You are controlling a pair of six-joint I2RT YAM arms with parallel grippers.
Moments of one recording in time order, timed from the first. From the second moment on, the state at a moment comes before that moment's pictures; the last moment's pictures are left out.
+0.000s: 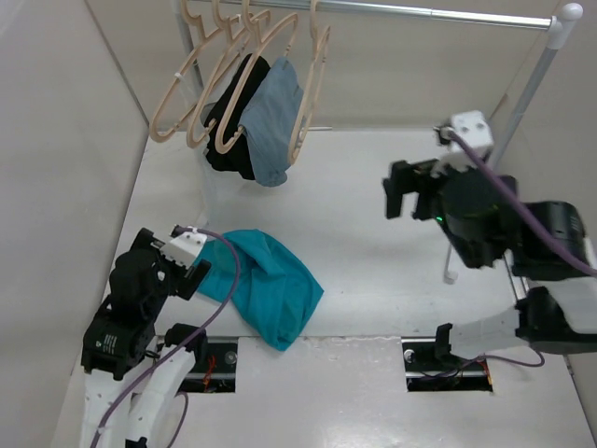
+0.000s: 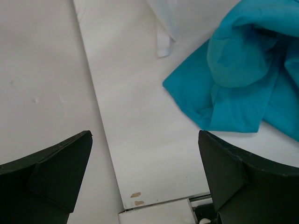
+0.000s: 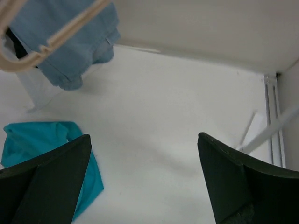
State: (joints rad) left arm -0.22 0.40 0.97 -1.07 -0.17 0.50; right arm 1.32 1.18 2.01 -1.29 1.10 0.44
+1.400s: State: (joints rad) left arm -0.19 0.50 0.77 -0.72 0.13 0.48; right arm 0.71 1.69 2.31 -0.44 0.14 0.21
